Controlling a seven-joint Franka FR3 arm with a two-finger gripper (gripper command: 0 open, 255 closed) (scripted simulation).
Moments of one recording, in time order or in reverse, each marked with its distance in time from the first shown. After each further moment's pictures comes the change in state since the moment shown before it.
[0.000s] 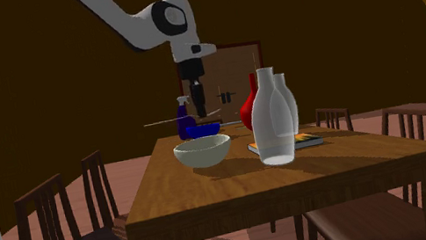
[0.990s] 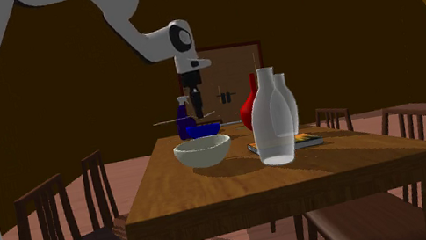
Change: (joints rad) arm 0.160 0.423 0.059 0.533 -0.127 -0.133 0.244
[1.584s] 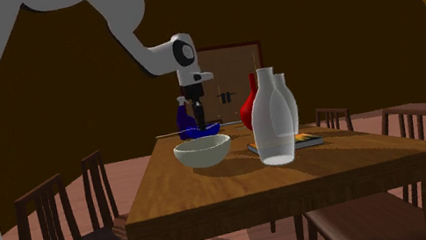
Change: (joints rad) arm 0.002 0.041 -0.008 -0.062 -0.016 0.102 0.013
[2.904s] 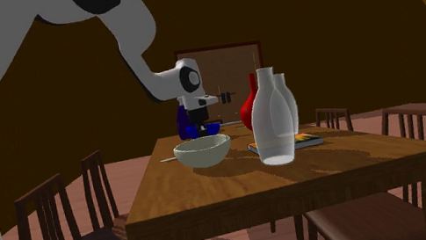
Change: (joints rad) arm 0.007 0.103 -0.027 -0.080 -0.043 0.179 0.030
